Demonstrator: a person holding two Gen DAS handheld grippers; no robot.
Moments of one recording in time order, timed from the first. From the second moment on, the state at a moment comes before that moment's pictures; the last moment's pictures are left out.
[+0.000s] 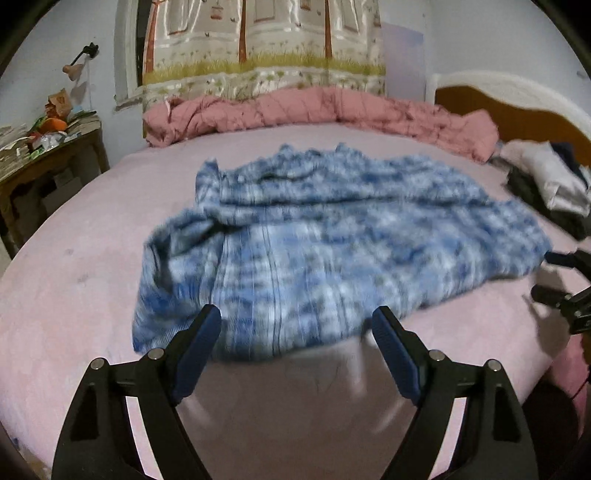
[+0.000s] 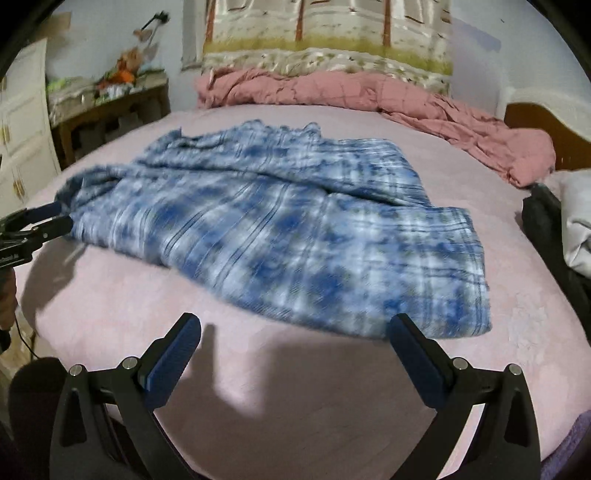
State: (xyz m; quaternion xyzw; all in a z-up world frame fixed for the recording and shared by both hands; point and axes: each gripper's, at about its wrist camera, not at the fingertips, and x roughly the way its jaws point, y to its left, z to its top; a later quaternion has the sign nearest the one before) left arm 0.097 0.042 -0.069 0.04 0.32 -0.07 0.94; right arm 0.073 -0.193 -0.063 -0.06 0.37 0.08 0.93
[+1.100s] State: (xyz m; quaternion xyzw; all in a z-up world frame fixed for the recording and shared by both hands) left arm 0.040 0.065 -0.034 0.05 0.23 0.01 0.97; right arm 0.036 -0.225 -0.029 -0.05 0.24 0.01 0.97
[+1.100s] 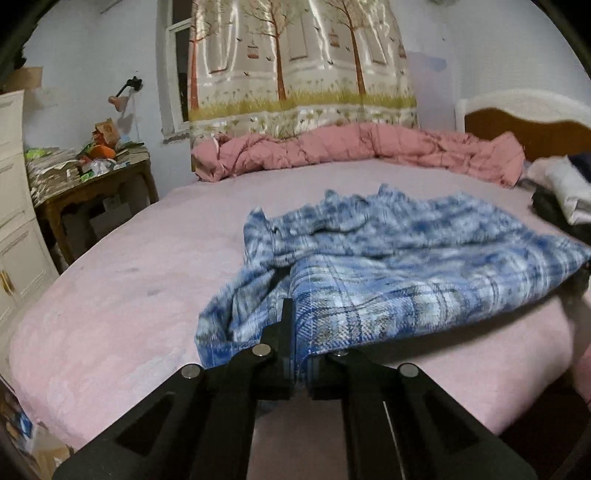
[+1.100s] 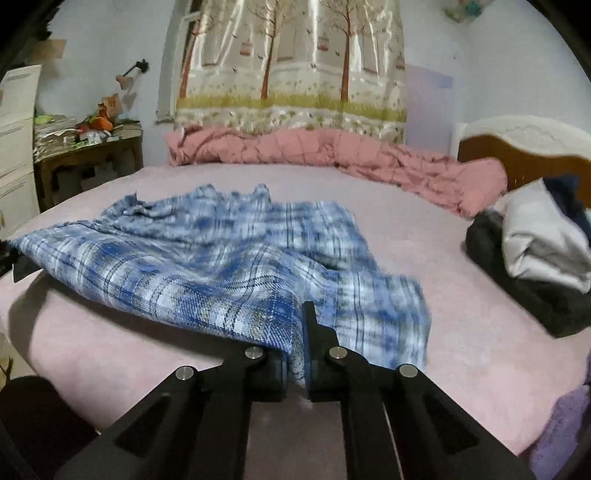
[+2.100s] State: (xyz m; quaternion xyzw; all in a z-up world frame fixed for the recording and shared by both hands) left arm 0.341 0.079 -0.051 0.08 0.33 0.09 0.94; right arm 0.347 -0.217 -0.018 -0.03 0.31 0.05 0.95
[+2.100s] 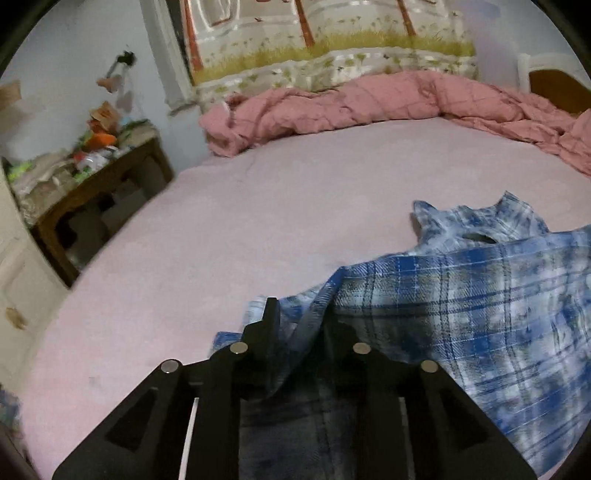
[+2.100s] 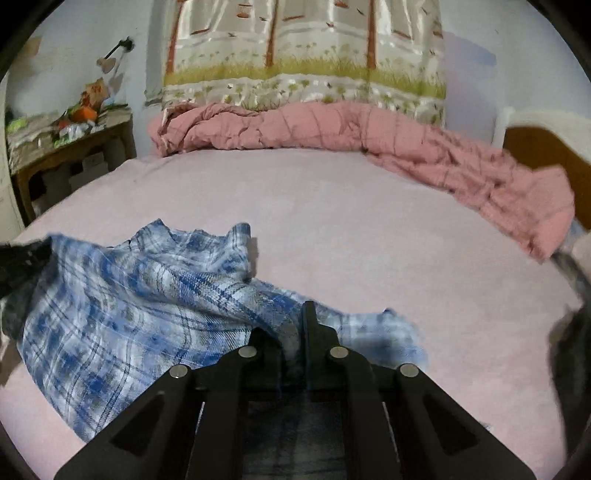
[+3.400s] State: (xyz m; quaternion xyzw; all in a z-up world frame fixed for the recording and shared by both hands) left arm 0.260 0.111 -0.035 -0.01 0.18 0.08 0.98; right arm 0.330 -0.251 -0.008 -0.21 0.24 -0.16 0.93
